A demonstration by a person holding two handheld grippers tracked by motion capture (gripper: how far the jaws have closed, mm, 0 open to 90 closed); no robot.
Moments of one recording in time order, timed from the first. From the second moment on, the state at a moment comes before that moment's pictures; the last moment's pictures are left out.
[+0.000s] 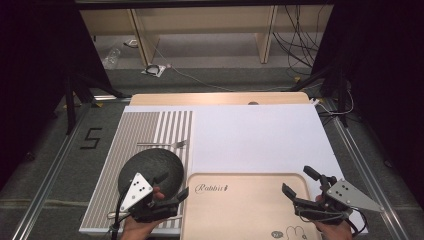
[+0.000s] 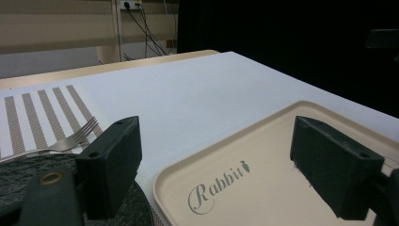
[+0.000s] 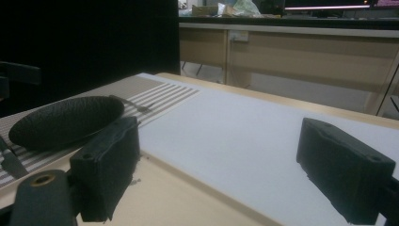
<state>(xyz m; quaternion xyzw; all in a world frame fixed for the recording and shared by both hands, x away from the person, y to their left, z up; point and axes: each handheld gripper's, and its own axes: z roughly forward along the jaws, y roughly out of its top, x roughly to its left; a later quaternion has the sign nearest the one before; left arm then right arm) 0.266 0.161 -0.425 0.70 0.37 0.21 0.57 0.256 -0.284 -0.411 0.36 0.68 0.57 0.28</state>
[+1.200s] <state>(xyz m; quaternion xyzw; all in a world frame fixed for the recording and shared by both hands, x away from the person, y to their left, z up) 0.272 0.183 -0.405 0.77 0.36 0.17 0.49 0.256 -0.282 -0.411 0.35 0.69 0.57 0.28</state>
